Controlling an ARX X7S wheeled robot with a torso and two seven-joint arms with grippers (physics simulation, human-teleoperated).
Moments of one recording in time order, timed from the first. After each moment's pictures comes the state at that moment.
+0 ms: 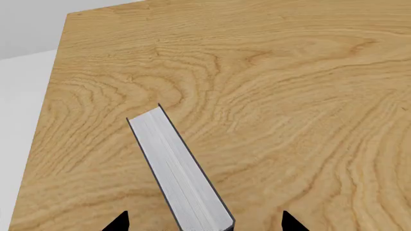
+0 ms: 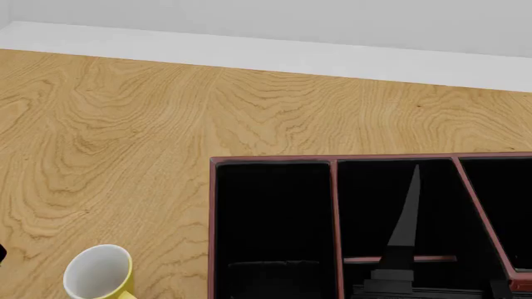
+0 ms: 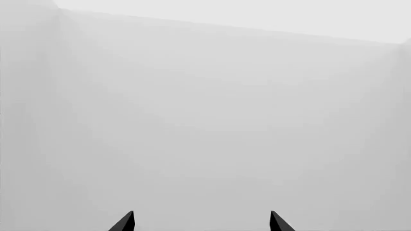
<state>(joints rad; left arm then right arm) -0.86 -0.08 -0.44 -0.46 -0.13 -0.77 -0.95 0.00 0.41 0.07 -0.75 0.20 0.16 0.21</state>
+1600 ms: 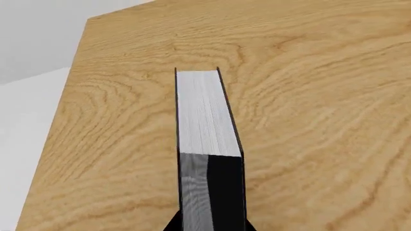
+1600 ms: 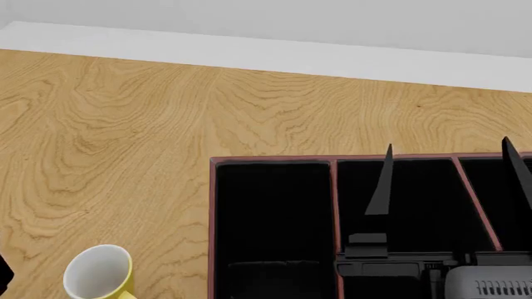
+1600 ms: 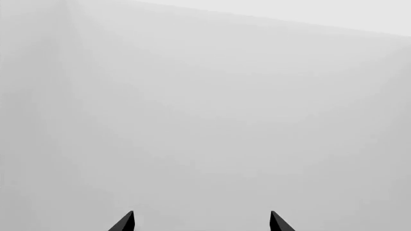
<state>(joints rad) -0.96 -0.19 -0.40 -1.08 -0.08 -0.34 -0.94 0.14 0.42 -0.03 -0.61 0.17 0.19 0.22</state>
